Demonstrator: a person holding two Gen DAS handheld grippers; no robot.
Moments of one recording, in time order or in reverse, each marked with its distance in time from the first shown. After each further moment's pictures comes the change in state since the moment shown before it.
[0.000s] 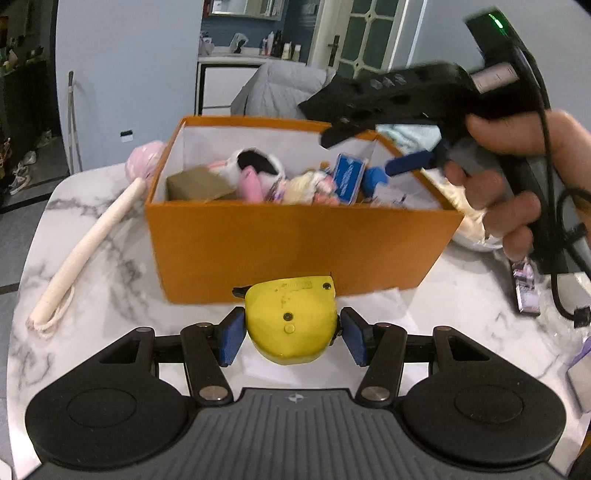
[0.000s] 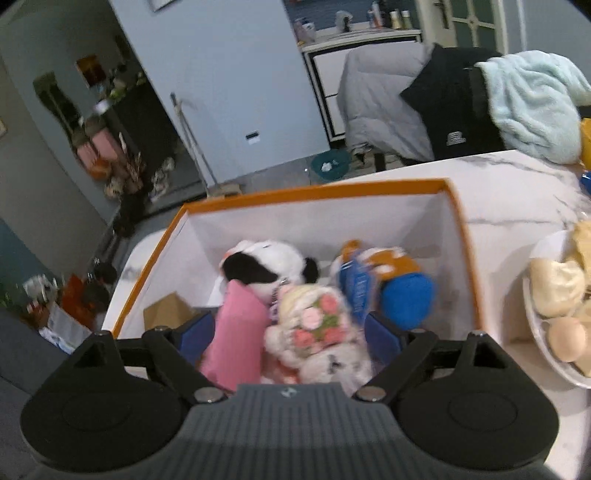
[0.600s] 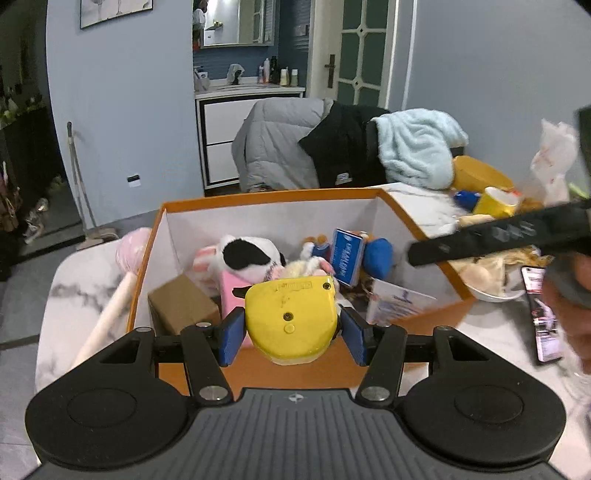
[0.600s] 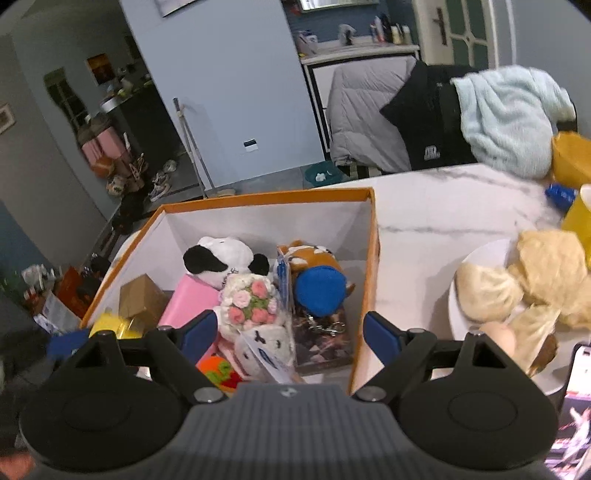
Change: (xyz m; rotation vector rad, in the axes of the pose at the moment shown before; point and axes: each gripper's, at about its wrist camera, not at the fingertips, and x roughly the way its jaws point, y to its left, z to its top) left arm 0.028 -0.035 0.077 0.097 -0.054 0.106; right arm -0.047 -0.054 -0.012 -0.080 -0.023 -0.004
